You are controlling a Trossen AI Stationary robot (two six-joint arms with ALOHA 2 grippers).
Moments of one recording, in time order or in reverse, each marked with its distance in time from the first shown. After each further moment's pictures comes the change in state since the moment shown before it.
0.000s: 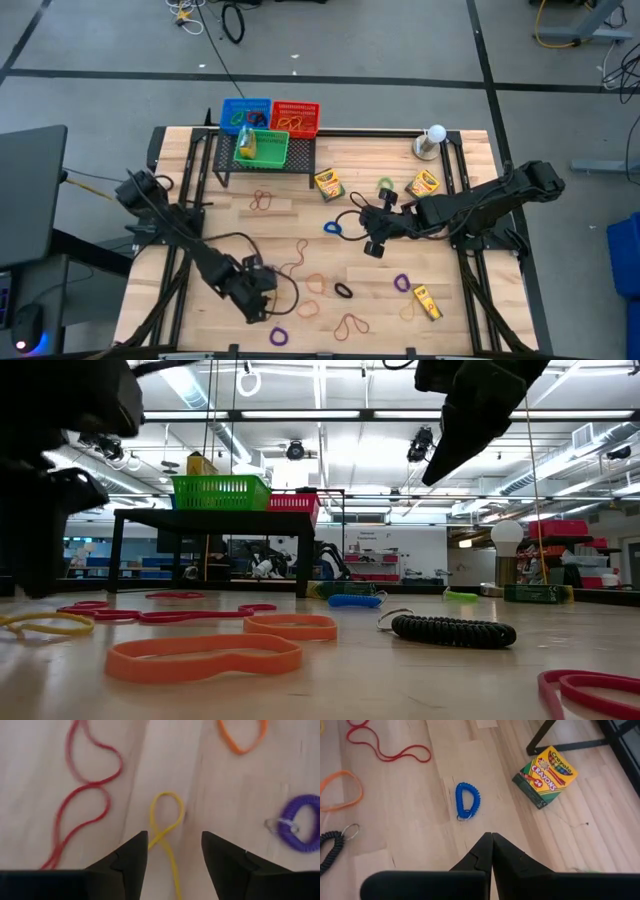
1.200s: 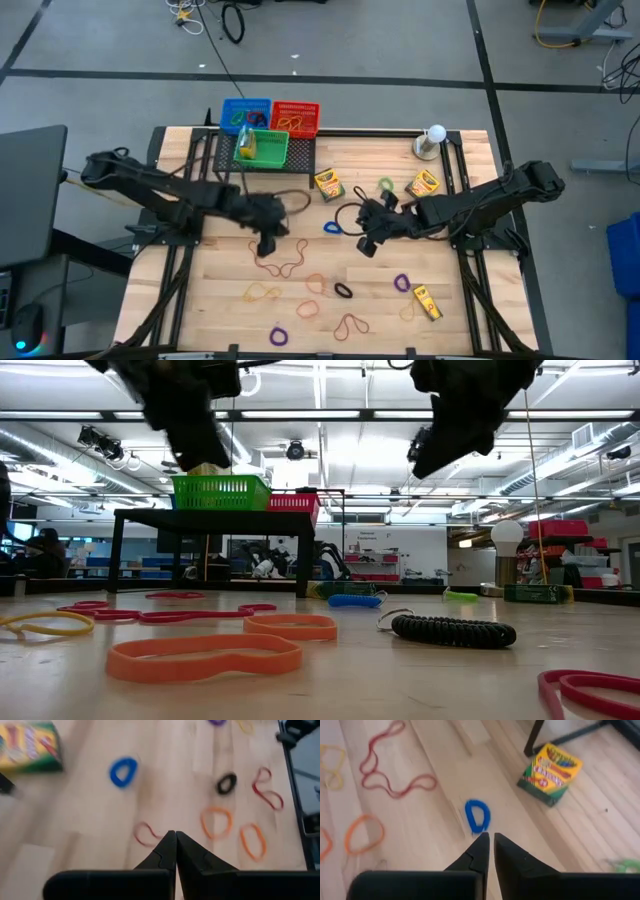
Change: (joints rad) left arm 0.533 -0.465 -0.092 0.028 0.204 0.522; right arm 0.003 0.000 0.000 0.063 0.010 0.224
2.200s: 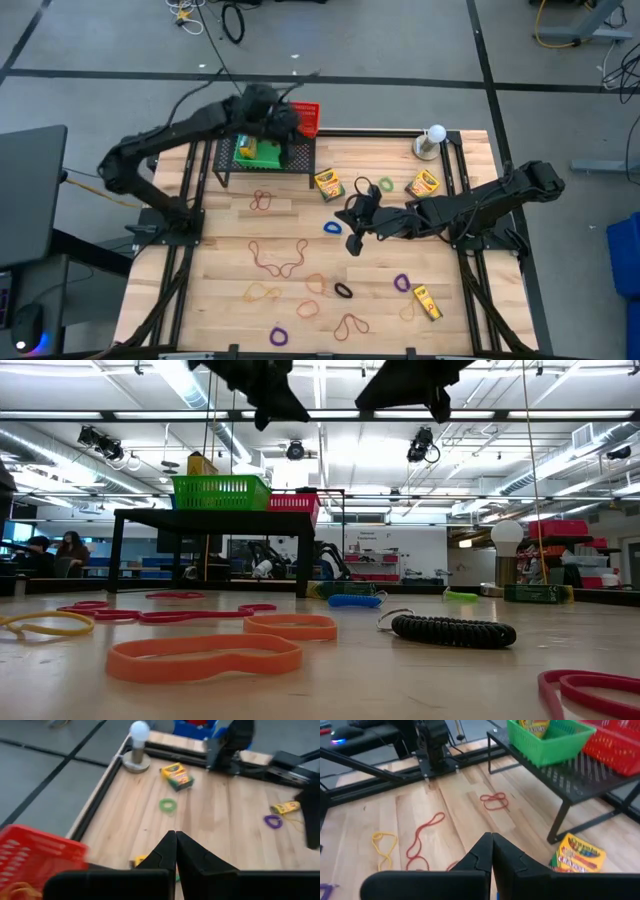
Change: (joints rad) left arm 0.605 0.169 0.585 -0.176 0.289 0.459; right arm 0.011 0.000 0.000 0.441 0.095 -0.183
